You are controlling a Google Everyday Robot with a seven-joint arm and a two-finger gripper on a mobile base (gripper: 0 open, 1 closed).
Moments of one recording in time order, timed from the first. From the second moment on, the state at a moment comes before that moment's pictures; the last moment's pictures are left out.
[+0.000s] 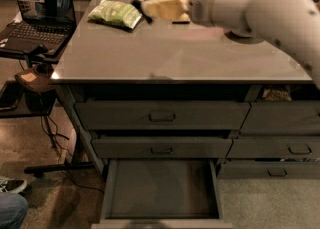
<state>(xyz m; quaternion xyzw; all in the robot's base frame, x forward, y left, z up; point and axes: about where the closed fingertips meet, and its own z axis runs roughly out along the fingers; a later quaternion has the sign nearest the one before) 0.663 -0.038 1.028 -0.29 0.70 0.22 0.62</state>
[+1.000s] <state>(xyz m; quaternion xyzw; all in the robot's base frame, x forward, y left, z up) 0.695 -0.005 1.043 -0.32 0.70 0.22 0.60</state>
